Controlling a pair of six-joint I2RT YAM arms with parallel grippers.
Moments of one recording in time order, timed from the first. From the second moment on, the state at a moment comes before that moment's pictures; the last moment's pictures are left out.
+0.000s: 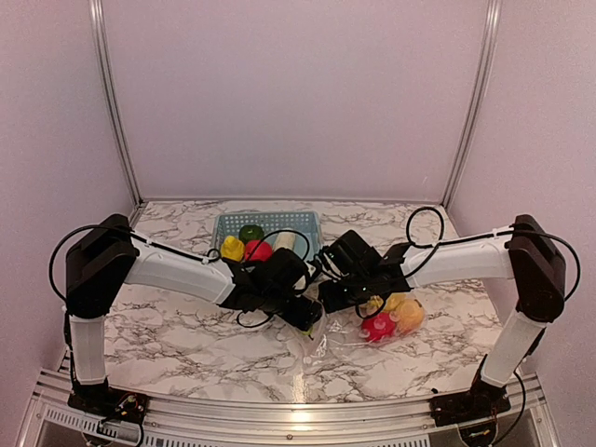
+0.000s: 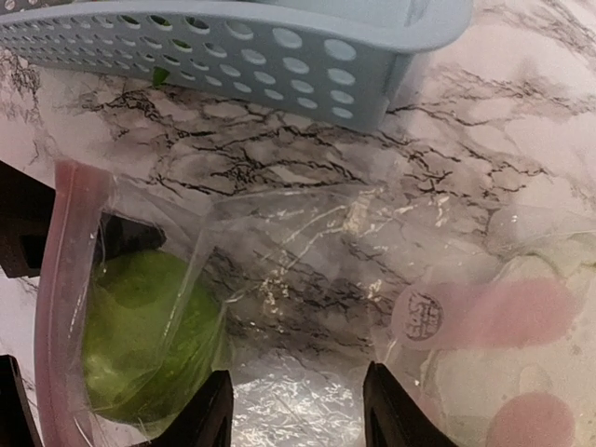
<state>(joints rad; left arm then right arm) -1.05 2.02 1.26 -0.09 -0.07 -0.29 0.89 1.73 1.05 -0.32 0.09 0.47</state>
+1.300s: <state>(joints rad) -1.05 1.70 1.07 -0.17 -0.15 -0.30 0.89 1.70 1.05 -0.32 0.11 0.50</state>
